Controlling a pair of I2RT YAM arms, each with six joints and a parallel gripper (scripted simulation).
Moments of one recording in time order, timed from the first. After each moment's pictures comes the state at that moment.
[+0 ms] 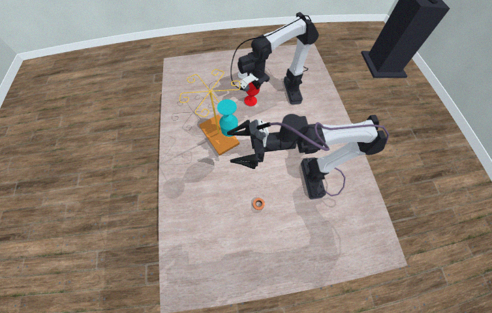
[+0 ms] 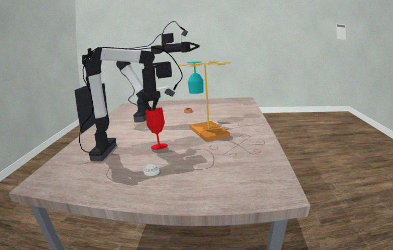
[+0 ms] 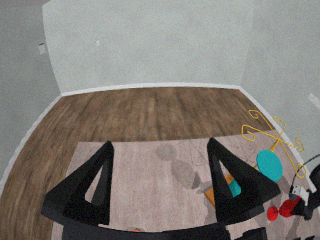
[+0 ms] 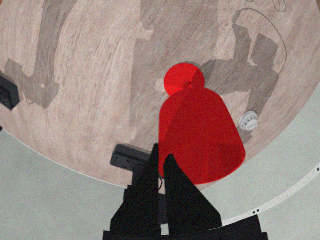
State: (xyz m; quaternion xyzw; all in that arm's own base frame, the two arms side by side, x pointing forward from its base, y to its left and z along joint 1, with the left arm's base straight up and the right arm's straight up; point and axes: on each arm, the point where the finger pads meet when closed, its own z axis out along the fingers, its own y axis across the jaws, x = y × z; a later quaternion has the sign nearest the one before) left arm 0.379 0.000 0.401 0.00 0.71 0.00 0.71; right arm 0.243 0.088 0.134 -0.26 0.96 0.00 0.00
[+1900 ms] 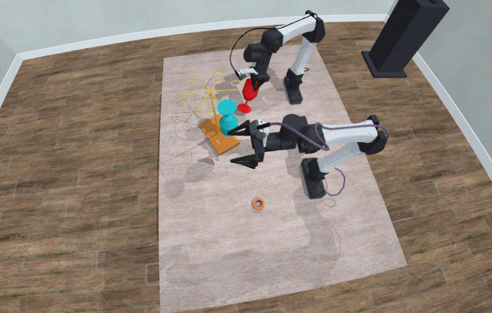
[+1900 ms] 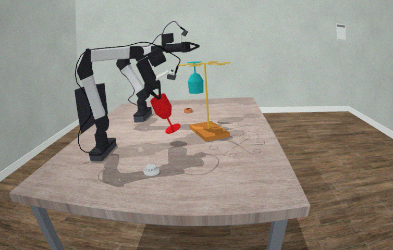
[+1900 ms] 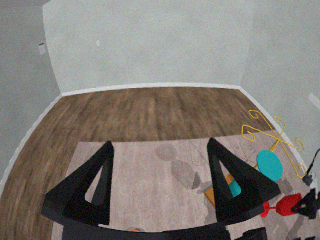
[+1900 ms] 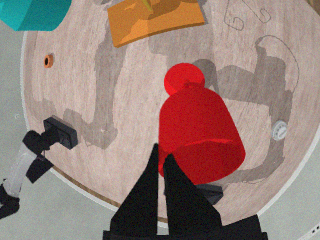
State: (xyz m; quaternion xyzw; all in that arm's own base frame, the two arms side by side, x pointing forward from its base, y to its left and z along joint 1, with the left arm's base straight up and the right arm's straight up) left arm 0.379 0.000 0.401 0.00 0.71 0.00 0.71; right arm 0.267 0.143 0.184 -0.10 0.97 0.13 0.15
